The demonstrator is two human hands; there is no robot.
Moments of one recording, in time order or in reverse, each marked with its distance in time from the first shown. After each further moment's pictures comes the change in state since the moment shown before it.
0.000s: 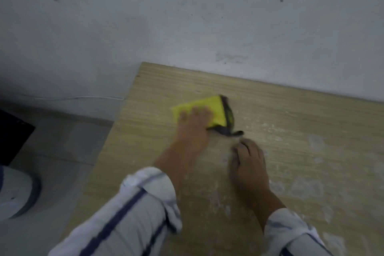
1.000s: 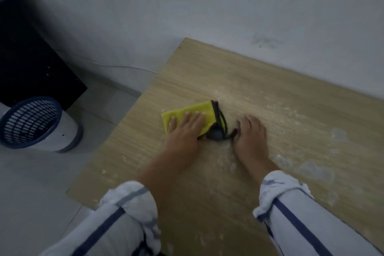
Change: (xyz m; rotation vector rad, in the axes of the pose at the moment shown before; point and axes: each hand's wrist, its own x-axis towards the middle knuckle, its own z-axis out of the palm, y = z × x) left_hand -0.161 -0.010 0.018 -0.046 0.145 -0.225; right_hand -0.015 -0.017 -0.004 0.002 -0.189 -0.197
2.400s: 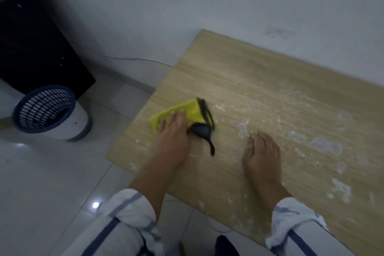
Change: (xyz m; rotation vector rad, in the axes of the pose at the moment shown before) left_hand -0.101 -0.054 -0.020 -0.091 0.156 -0.195; right_hand -0.124 -0.020 0.023 0.009 0.119 0.072
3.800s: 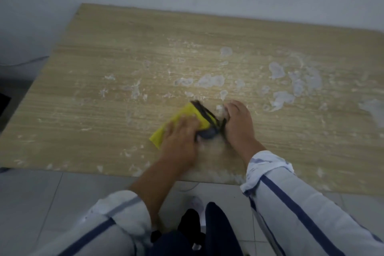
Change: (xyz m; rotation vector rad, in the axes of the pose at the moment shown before) left_hand -0.134 0.221 0.107 0.014 -0.232 0.496; right_hand -0.052 0.195 -0.084 0.119 -0.003 0.202
